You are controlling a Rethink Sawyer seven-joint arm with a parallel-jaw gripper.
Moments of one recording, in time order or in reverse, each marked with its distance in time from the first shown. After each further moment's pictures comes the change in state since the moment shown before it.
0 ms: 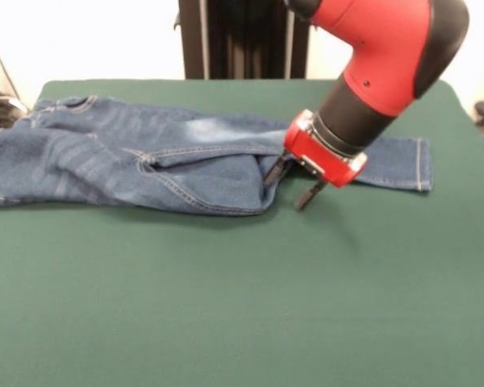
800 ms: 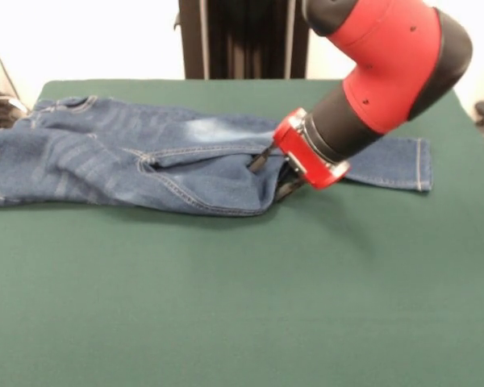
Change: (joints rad) arm 0.029 0.118 -0.124 -0.094 0.005 0.103 0.152
